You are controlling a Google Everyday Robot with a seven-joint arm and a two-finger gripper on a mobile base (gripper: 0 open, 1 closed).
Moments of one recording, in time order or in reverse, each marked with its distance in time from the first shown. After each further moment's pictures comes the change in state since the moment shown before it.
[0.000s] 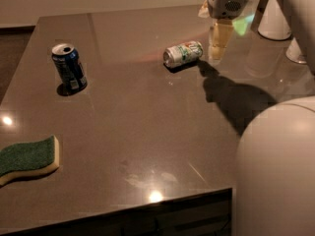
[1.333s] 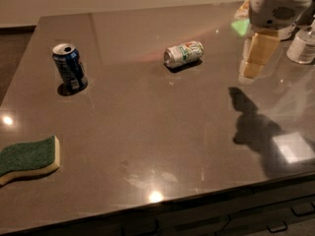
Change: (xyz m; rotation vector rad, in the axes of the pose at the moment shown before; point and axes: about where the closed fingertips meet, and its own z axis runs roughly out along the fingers) arm 0.032 0.106 -0.072 0.084 0.038 0.151
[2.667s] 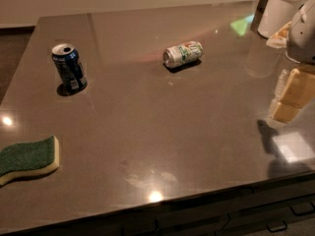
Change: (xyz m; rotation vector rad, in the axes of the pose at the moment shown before) arm 0.029 0.101 -0.034 -0.026 0.007 0.131
